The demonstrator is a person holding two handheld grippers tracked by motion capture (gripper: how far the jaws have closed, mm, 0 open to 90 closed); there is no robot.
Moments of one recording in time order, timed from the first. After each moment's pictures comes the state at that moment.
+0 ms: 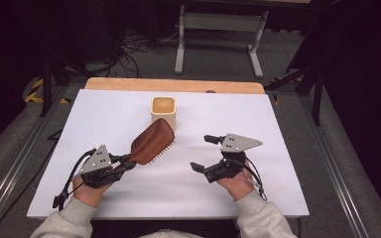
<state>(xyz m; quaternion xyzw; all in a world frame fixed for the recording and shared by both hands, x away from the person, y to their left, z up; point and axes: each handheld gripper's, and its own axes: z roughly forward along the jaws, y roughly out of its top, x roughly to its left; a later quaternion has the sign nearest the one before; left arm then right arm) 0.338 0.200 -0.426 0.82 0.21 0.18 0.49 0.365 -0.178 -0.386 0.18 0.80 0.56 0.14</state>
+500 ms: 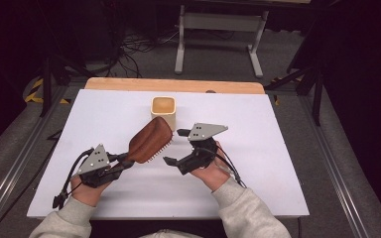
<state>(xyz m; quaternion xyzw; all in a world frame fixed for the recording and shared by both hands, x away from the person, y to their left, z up) 0.339 0.202 -0.423 0.82 0.21 0.20 0.49 0.387 -0.113 -0.375 0.16 0.82 0.53 0.11</state>
